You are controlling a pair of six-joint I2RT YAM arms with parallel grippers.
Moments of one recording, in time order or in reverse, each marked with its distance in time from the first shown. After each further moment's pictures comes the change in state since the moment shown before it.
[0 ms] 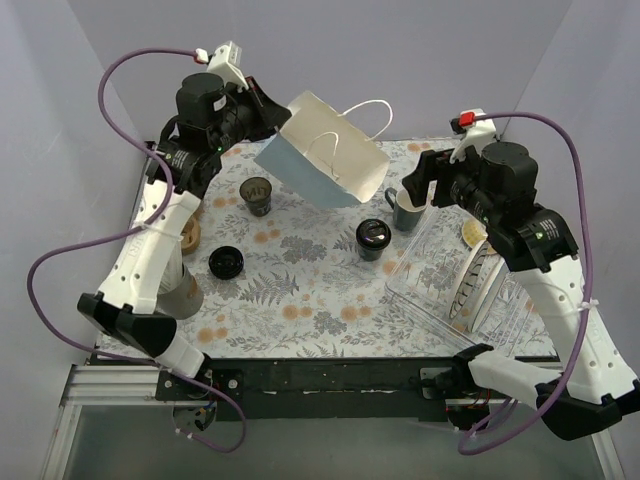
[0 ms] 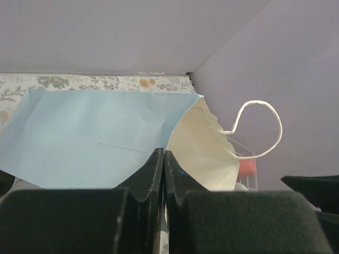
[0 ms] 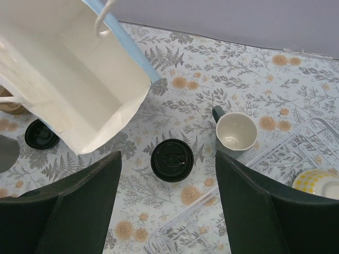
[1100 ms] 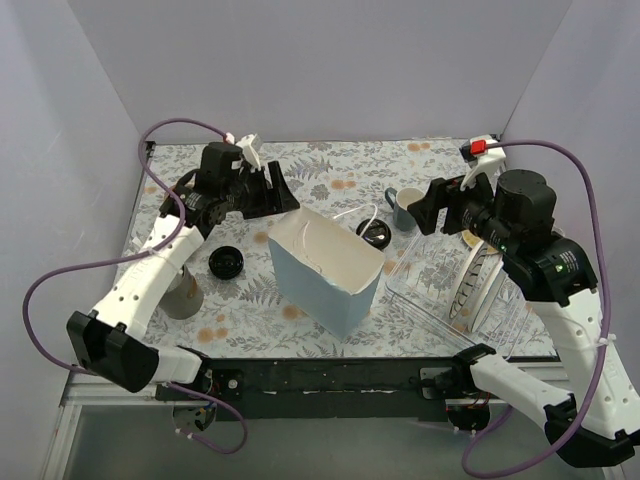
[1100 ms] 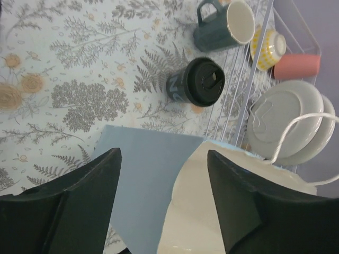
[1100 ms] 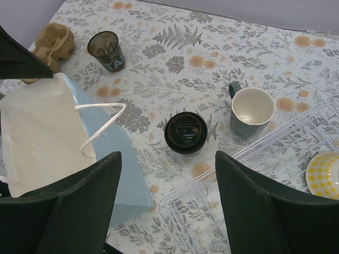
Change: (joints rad) left arm 0.000 -0.242 -0.587 -0.142 0.166 0.025; right arm 0.000 -0.164 -0.094 -0.082 -0.085 0.007
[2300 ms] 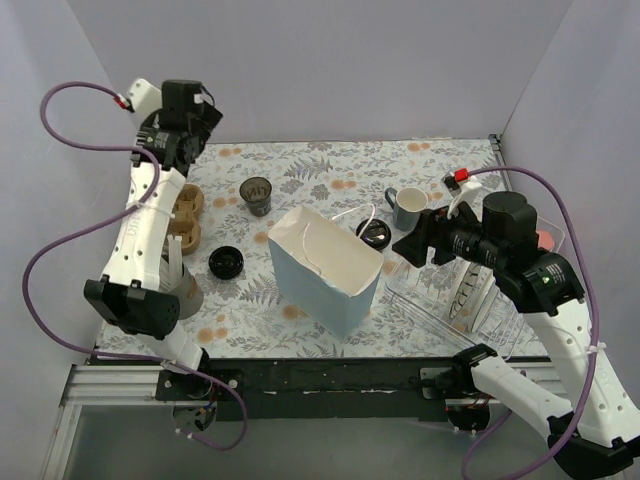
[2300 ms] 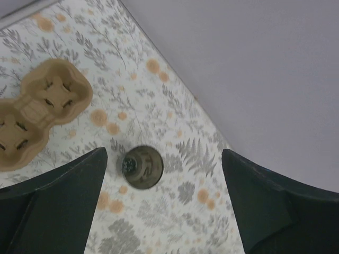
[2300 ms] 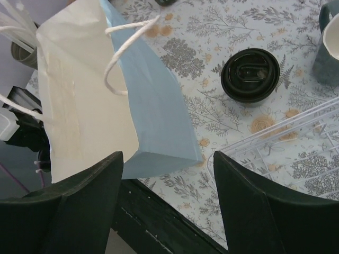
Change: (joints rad) left arm 0.188 0.285 0.567 -0.225 -0.853 -0.380; right arm -0.004 -0.095 -0.202 -0.019 -0.258 0.121
